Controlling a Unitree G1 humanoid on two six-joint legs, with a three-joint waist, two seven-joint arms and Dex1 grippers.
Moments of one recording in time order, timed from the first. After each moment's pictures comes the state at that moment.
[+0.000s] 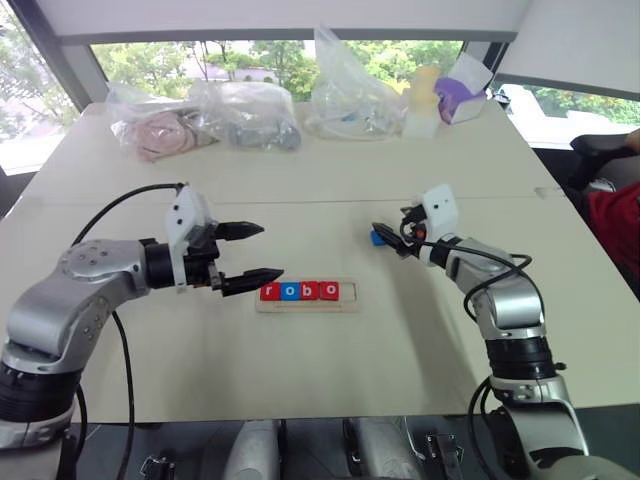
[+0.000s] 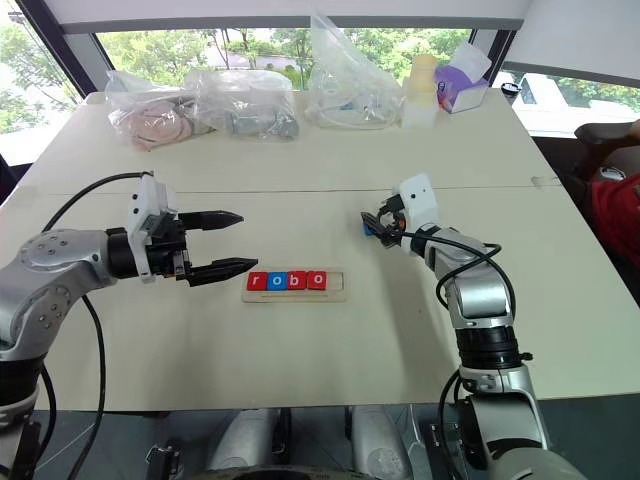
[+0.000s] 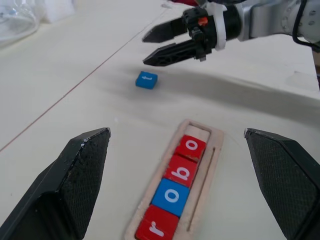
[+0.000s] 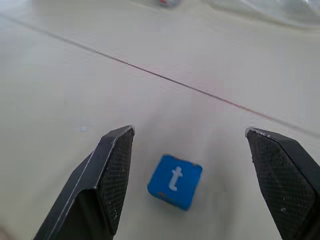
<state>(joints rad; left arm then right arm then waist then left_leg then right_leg) -0.37 0.80 0.10 -0.39 -0.66 0.70 -0.93 -0.50 -0.32 -0.06 -0.04 0.14 0.67 0.45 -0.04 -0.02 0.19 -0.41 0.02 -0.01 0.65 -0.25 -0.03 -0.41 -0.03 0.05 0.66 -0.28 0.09</state>
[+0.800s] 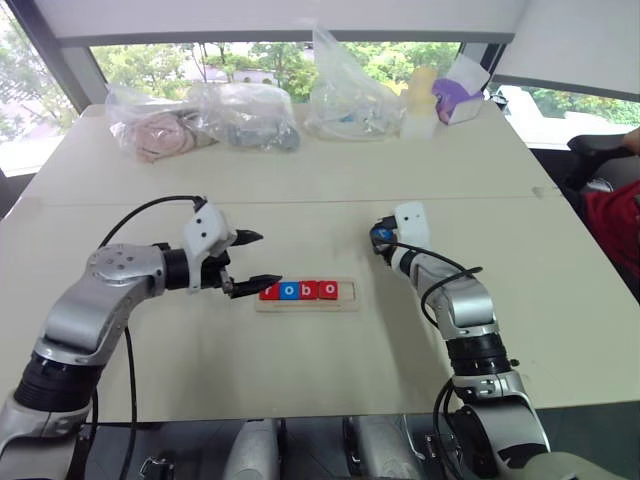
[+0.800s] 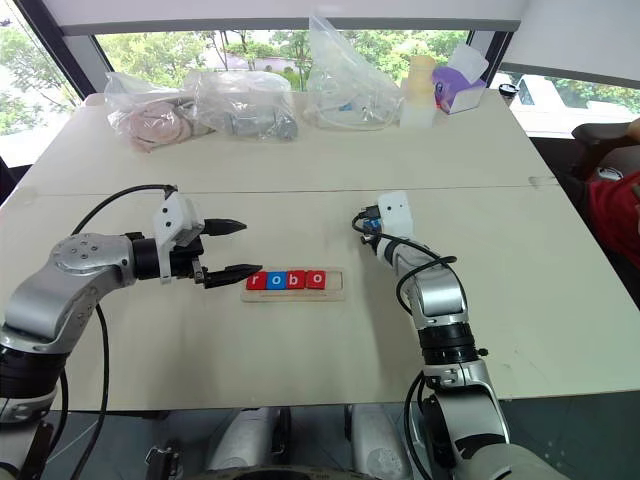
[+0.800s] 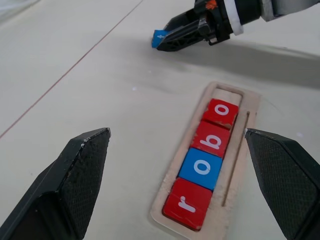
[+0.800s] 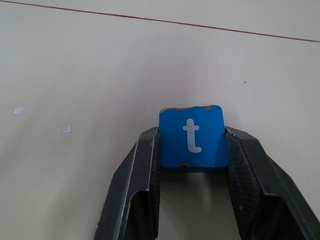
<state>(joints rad) -0.36 0.78 -0.02 -0.28 -0.45 0.56 -0.95 -0.53 -0.18 -0.01 0.09 0.07 0.73 0.15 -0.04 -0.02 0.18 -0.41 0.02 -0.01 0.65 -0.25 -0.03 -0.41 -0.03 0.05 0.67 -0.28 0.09</state>
